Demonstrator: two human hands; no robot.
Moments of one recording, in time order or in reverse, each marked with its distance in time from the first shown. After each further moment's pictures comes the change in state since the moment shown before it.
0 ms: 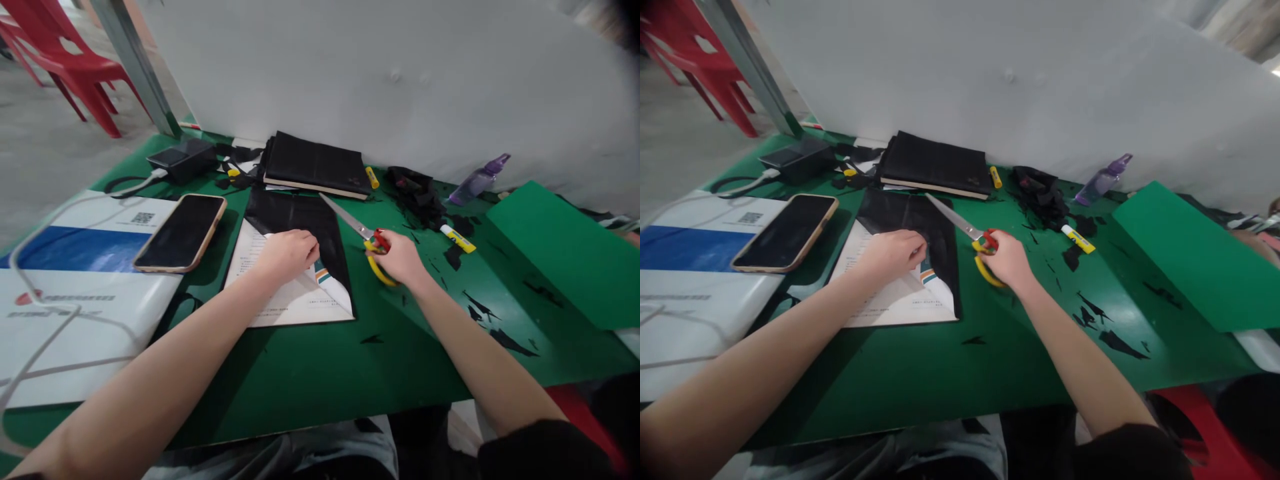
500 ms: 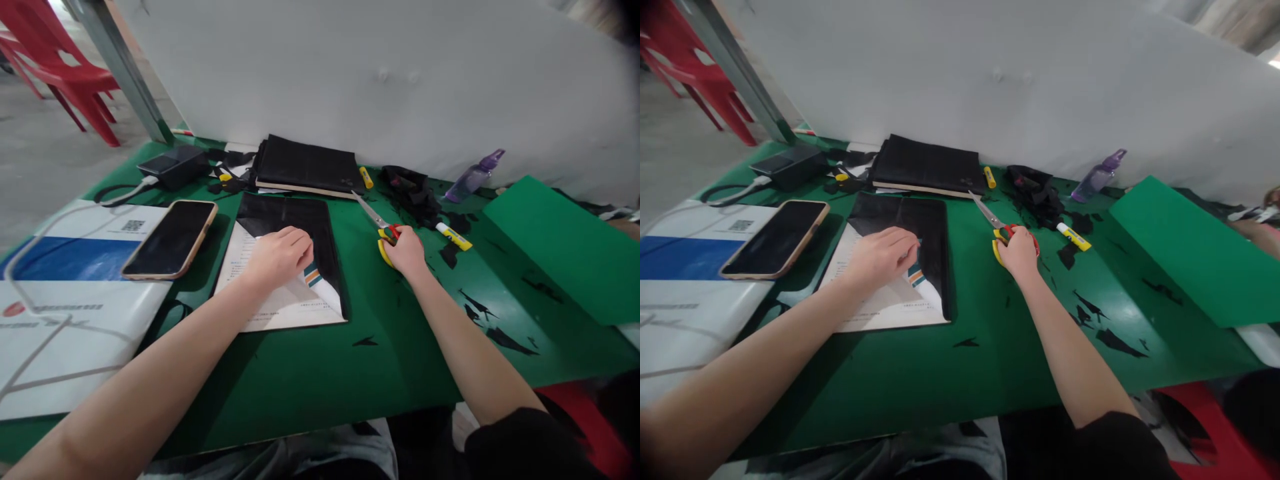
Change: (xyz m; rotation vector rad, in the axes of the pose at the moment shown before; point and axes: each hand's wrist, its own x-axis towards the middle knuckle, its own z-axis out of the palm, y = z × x) left_hand -0.001 0.005 -0.008 -0.070 0.203 0.117; right_hand 0.030 0.068 0.008 -0.187 0.227 0.196
